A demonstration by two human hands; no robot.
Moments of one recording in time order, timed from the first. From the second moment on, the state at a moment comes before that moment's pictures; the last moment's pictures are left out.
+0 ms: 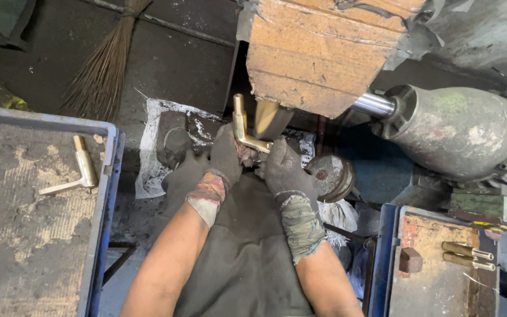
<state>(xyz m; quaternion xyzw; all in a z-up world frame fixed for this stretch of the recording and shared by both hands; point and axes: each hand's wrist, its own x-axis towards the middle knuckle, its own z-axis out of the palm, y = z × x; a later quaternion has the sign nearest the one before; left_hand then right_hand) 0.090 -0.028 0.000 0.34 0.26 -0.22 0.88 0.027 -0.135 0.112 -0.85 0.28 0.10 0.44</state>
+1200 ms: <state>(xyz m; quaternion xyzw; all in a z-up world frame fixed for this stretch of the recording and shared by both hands) 0.100 -0.029 -0.024 0.37 0.24 -0.25 0.86 0.027 -0.149 0.043 -0.91 0.23 -0.03 0.33</state>
